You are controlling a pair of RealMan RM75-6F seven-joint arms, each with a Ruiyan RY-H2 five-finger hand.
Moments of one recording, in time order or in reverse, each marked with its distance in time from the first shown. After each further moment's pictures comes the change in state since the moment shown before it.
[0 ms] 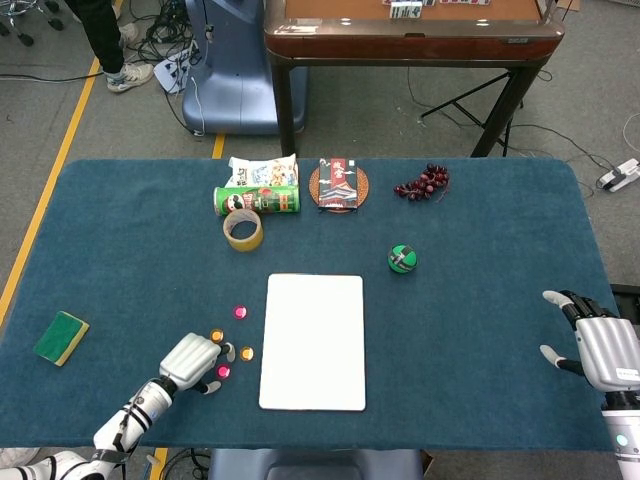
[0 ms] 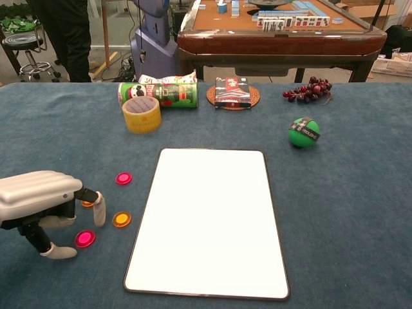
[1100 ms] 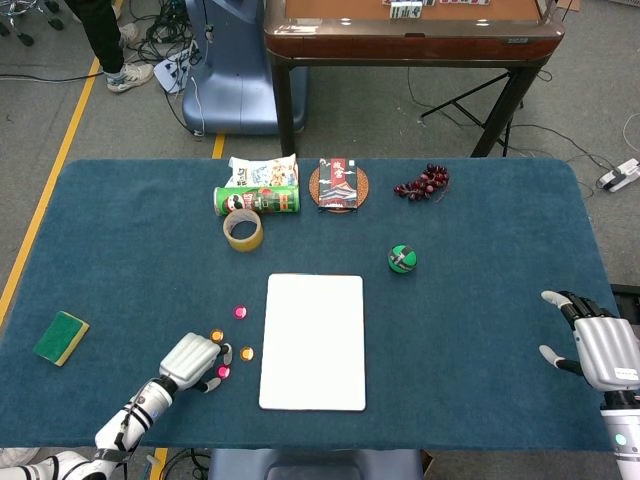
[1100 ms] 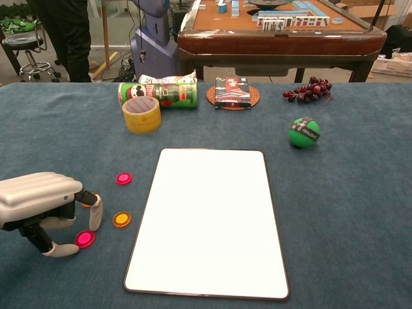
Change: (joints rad) left arm -0.007 -0.015 0.008 0.018 -0.021 0.013 0.014; right arm 0.003 -0.001 -0.002 -0.001 0.003 -0.007 -0.004
